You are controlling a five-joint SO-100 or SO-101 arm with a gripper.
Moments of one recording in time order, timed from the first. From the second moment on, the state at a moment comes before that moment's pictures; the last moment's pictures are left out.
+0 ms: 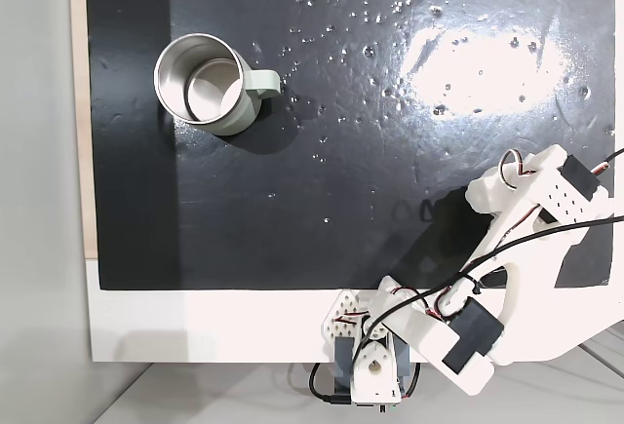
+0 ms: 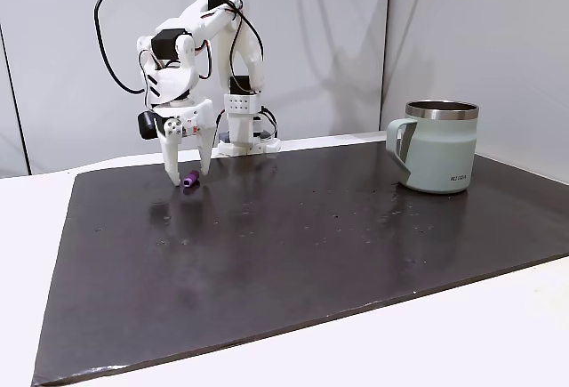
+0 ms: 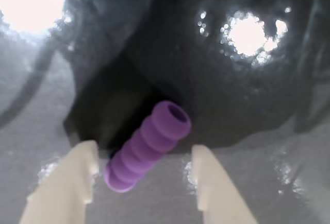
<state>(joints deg) 39.6 78.6 99.3 77.2 37.1</state>
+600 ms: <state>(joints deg) 43.0 76.5 100.3 77.1 32.5</state>
